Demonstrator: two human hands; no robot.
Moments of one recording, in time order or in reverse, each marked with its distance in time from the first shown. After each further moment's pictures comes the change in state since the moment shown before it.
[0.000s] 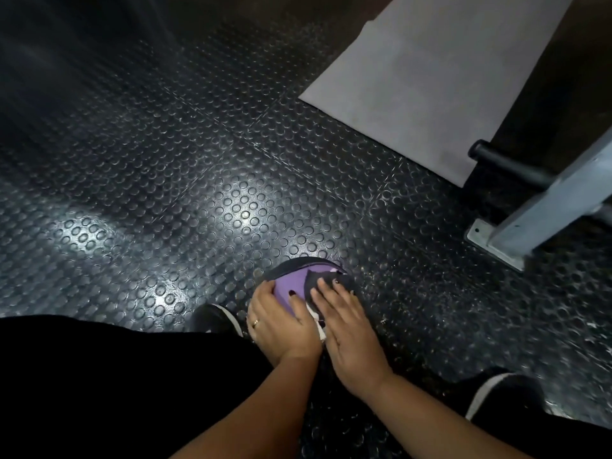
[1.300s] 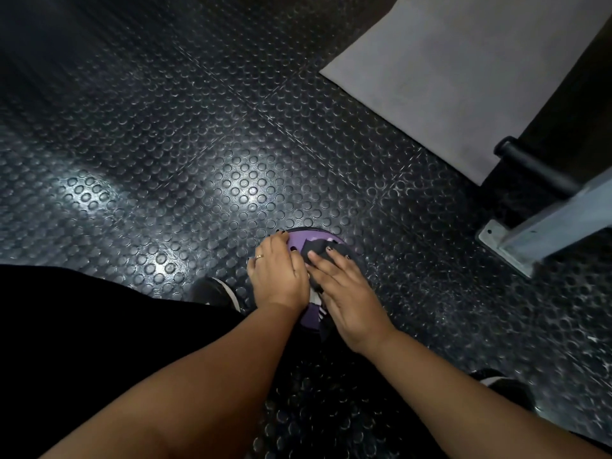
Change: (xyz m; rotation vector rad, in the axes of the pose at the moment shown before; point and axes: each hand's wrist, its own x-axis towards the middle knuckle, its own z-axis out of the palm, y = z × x) left_hand 0.052 0.012 -0.002 0.186 -0.279 0.163; right_hand 0.042 0.016 -0.015 0.036 -0.133 -0.089
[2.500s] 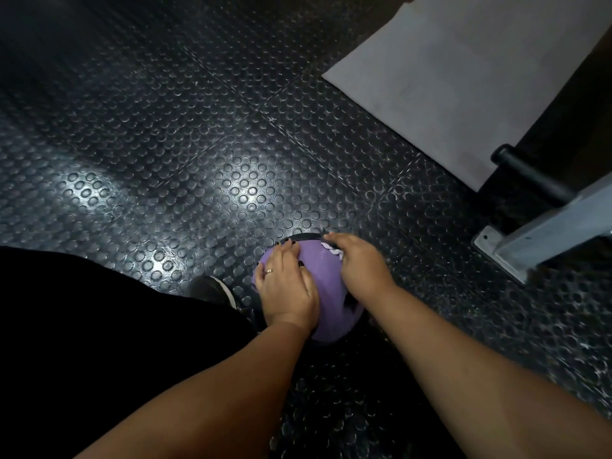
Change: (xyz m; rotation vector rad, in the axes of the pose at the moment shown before) left_hand -0.028 0.001 0.022 -0.035 0.139 0.092; right_hand 0.053 0.023 -0.024 0.021 0.018 0.305
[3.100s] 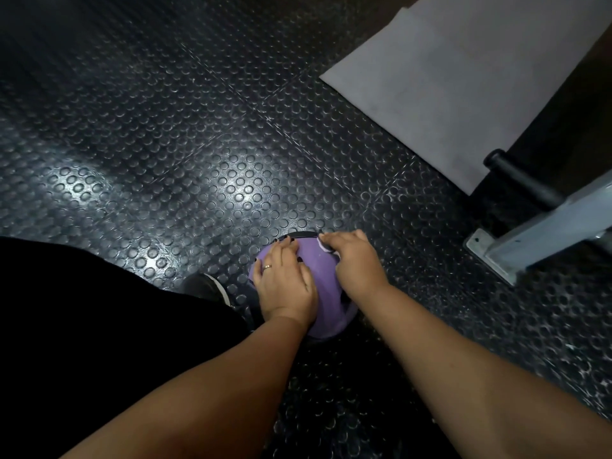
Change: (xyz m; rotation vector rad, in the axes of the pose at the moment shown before) left_hand 0.002 0.006 0.001 -0.005 0.012 -0.006; right_hand -0.003 -0.010 -0.005 -0.085 0.055 -0.078
